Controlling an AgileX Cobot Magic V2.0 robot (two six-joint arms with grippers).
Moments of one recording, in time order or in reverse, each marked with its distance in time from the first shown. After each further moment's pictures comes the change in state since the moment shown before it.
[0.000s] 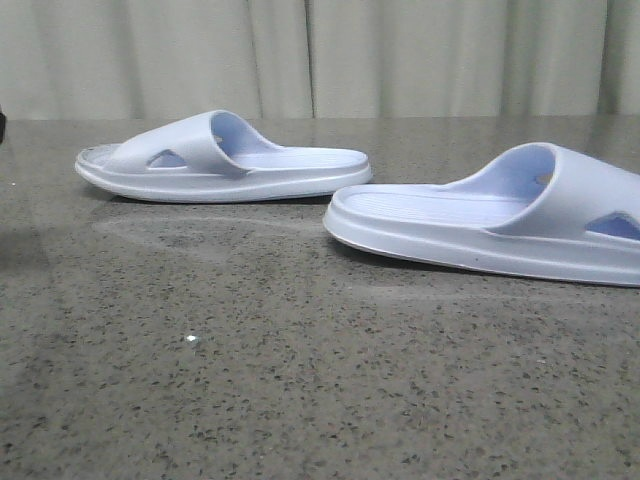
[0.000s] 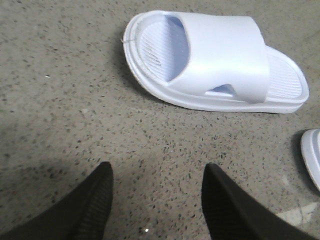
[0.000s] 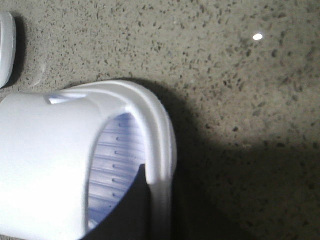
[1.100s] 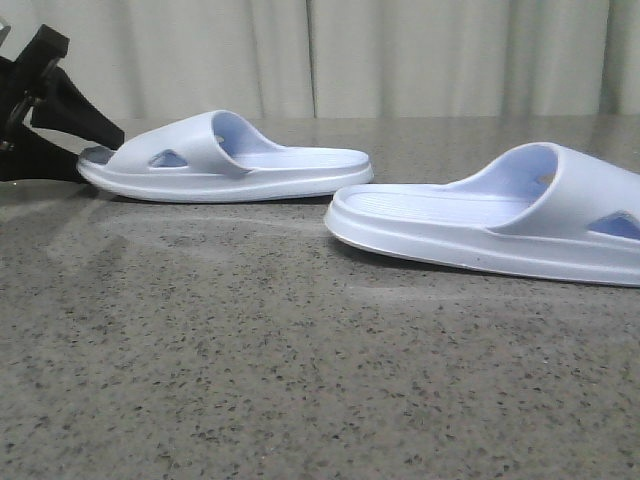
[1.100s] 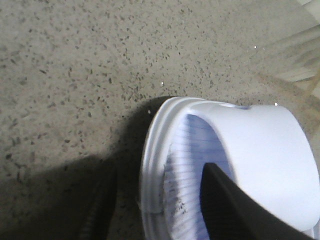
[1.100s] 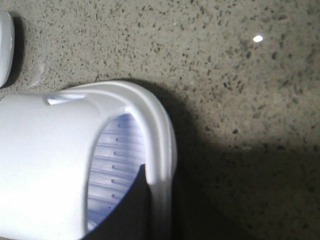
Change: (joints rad) left arm 0.000 0.598 -0.440 -0.172 0.203 0.081; right arm 0.000 0.000 0.000 0.000 -0.006 -0.002
